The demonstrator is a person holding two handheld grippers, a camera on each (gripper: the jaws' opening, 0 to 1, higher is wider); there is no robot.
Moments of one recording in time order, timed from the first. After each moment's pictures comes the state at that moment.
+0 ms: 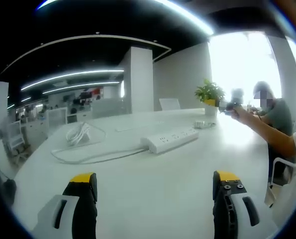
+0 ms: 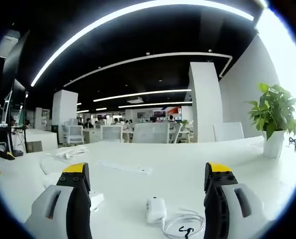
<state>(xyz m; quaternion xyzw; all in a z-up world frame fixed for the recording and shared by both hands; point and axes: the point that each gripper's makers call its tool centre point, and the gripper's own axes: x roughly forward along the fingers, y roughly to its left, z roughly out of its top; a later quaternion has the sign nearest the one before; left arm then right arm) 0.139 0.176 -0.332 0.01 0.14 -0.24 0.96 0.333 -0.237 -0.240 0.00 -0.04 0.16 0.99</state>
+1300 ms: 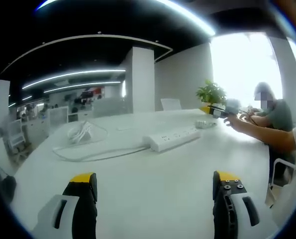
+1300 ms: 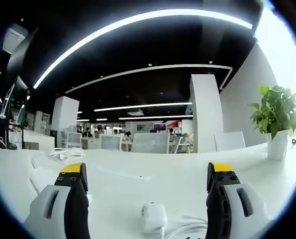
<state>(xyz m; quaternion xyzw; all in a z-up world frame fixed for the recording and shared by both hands) 0.138 0.181 -0.336 0.01 0.14 -0.24 0.96 0.359 -0.228 -0.263 -0.02 -0.11 0.16 0.98</state>
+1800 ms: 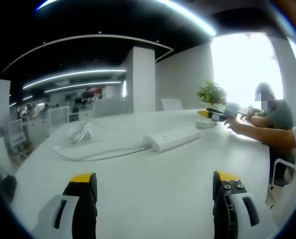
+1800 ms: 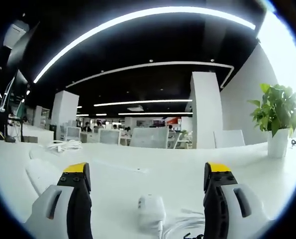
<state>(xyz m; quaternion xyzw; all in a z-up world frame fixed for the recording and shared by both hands) 0.137 0.183 -0.335 0.01 0.14 -0.23 0.96 0.368 -0.229 -0.286 -0.02 -0.08 0.16 0.98</state>
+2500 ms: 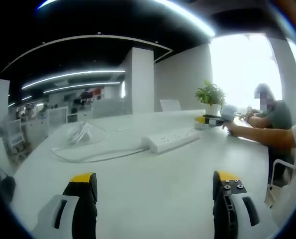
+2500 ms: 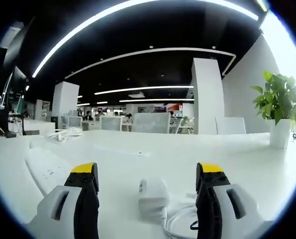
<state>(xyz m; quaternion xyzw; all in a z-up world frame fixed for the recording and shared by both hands) 0.137 0.179 -0.333 0.00 0.14 -0.24 0.96 0.373 -0.225 -0.318 -0.03 -0.02 0.17 0.99</state>
